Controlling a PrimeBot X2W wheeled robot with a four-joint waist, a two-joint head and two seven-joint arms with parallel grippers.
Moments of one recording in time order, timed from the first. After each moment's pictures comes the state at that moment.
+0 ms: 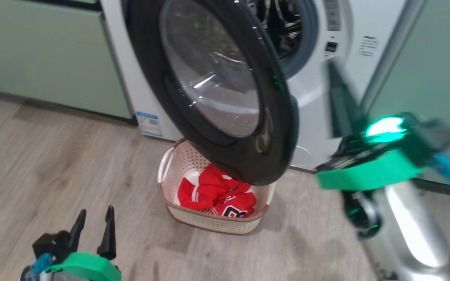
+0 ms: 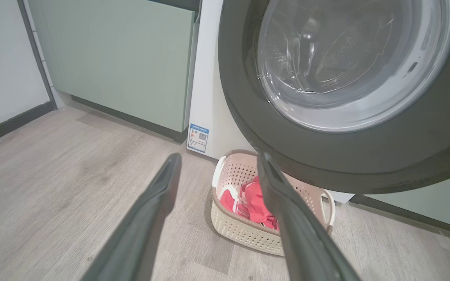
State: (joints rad) left arm 0.00 0.11 0.07 0.44 -0.30 -0.13 -0.25; right arm -0.41 -0.09 0.35 0.03 0.43 0.13 -0.26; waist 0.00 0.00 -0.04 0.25
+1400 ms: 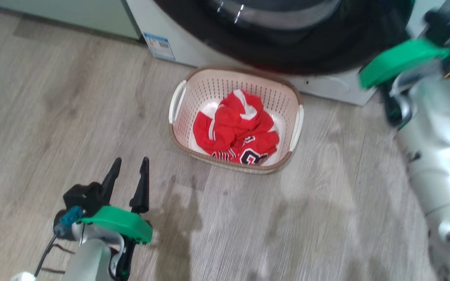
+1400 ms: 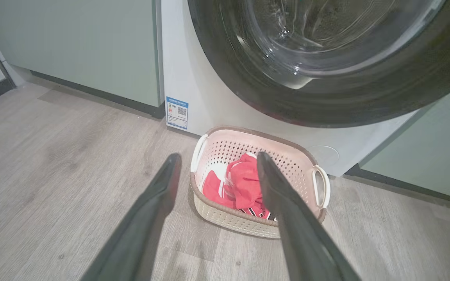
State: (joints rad) left arm -0.18 0.05 -0.04 0.43 -0.30 -0.13 -0.25; right arm -0.96 -0.15 0.23 0.85 0.33 0.13 -0.26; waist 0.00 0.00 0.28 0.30
